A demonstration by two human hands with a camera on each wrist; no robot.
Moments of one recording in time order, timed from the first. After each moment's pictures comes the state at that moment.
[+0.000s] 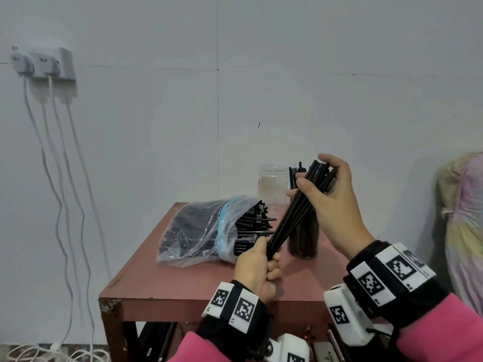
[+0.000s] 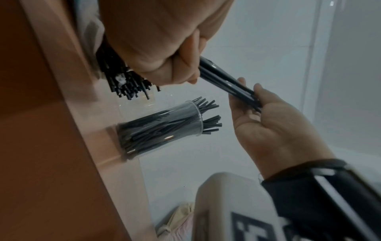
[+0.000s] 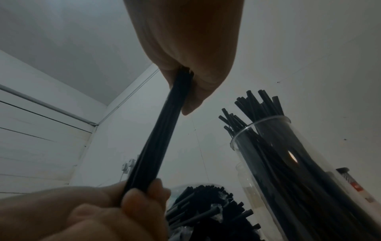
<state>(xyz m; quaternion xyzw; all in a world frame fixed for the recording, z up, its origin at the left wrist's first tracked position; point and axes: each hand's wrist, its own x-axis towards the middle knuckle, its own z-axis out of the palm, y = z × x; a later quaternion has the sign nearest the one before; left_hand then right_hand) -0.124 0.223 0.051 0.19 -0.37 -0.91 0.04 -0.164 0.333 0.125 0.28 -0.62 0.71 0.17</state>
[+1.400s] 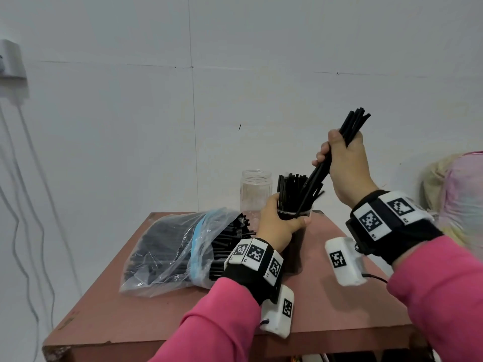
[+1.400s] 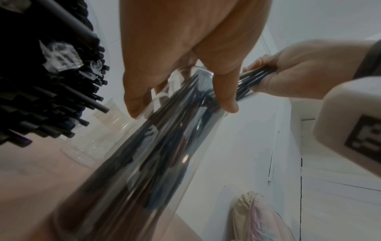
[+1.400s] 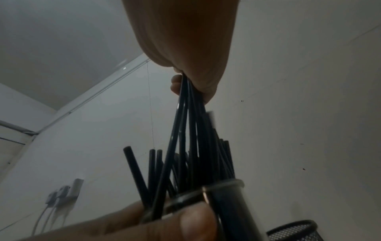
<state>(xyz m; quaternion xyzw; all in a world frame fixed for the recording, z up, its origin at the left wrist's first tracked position) -0.250 0.251 0.078 -0.06 -0.70 -0.68 0.19 -0.262 0.362 0.195 0.20 -0.59 0.75 0.24</state>
